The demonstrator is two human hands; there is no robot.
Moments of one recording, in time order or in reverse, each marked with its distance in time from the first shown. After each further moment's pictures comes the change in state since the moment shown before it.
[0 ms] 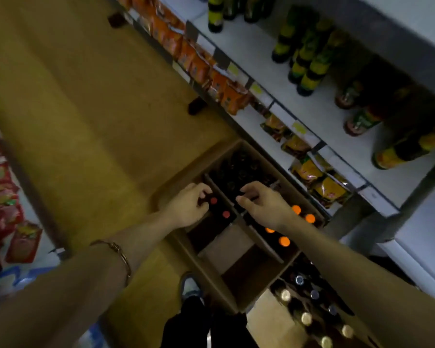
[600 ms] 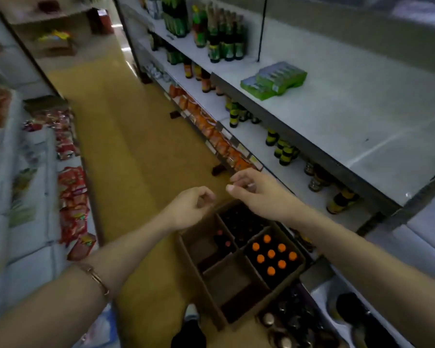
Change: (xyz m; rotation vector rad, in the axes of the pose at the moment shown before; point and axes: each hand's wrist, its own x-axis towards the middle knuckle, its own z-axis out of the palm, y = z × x) left_hand -0.273 0.191 -0.070 -0.061 0.353 0.121; right_hand -0.301 -0.127 -0.090 -0.138 0.094 -0.470
